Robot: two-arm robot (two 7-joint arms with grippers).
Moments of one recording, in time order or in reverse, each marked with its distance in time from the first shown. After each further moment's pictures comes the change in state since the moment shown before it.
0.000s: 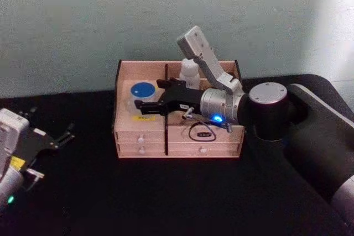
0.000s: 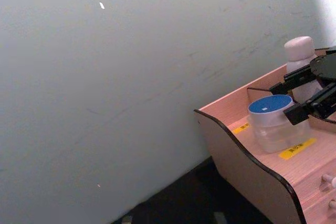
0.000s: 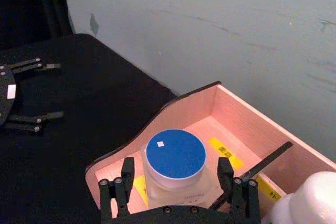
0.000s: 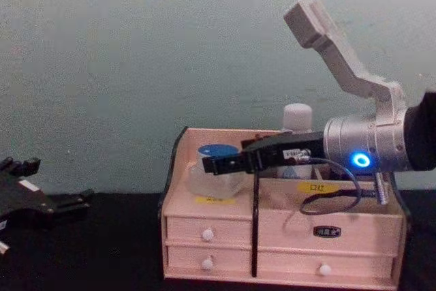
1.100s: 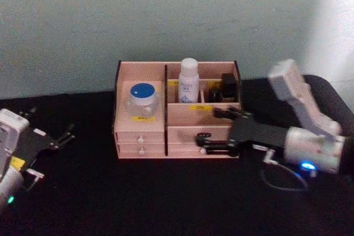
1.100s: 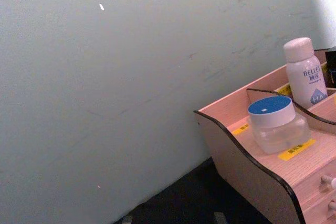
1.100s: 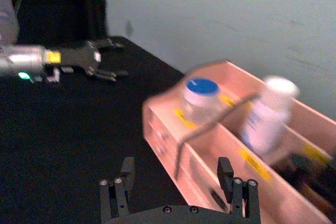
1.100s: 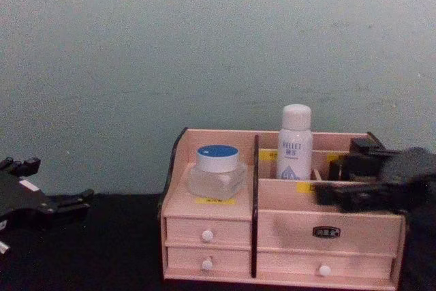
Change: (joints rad) left arm 0.000 0.000 0.000 0.000 0.000 0.000 0.000; right arm -0.434 0.424 0.158 -0.611 0.163 -0.013 0.061
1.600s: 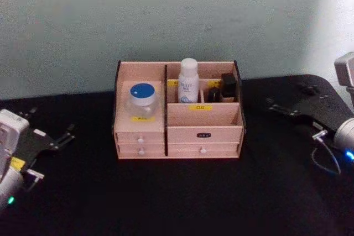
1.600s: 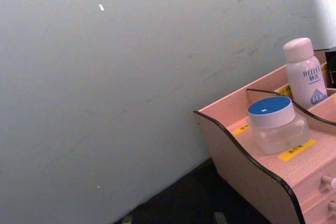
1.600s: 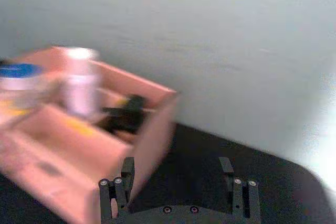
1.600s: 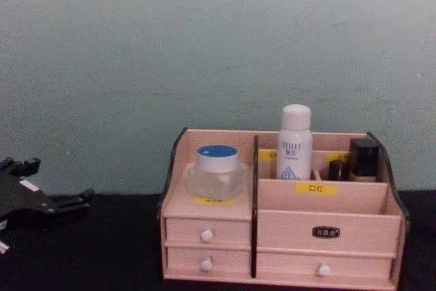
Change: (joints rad) left arm 0.000 0.000 0.000 0.000 0.000 0.000 0.000; right arm -0.154 0.009 0.210 -0.020 -0.038 -0.014 -0.392
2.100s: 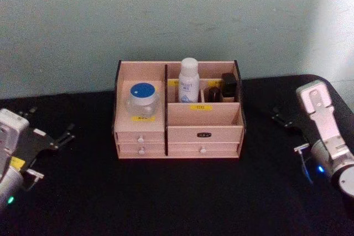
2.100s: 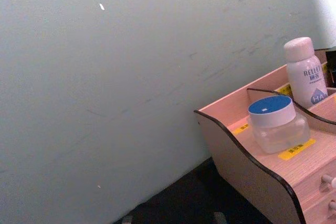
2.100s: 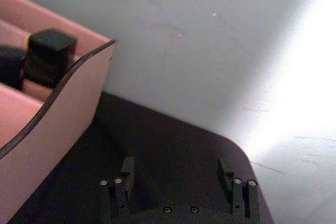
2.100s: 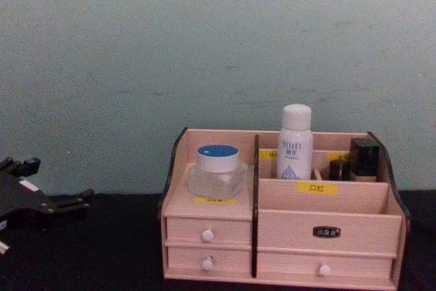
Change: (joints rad) left arm 0.000 0.000 0.000 0.000 0.000 0.000 0.000; right arm 0.068 -0.174 -0.093 0.235 -0.358 -0.090 -0.369
